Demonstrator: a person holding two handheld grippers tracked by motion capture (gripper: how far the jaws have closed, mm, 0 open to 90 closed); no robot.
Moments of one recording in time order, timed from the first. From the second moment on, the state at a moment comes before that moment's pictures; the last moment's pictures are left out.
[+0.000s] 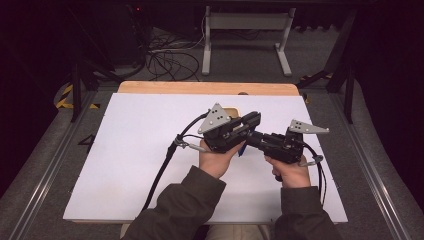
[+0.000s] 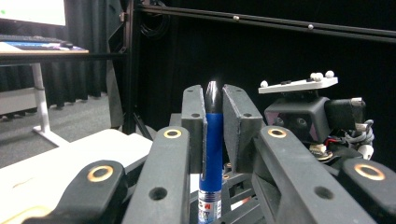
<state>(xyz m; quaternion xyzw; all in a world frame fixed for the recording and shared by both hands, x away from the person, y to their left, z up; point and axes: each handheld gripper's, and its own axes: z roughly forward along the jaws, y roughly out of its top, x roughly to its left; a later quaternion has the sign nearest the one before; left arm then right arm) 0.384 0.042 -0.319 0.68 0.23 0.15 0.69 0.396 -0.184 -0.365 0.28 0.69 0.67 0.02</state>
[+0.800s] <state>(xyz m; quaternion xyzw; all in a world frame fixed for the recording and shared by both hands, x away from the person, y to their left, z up) 0.383 0.063 -0.322 0.70 0.25 0.18 0.64 0.391 -0.183 -0.363 0.27 0.69 0.66 0.08</state>
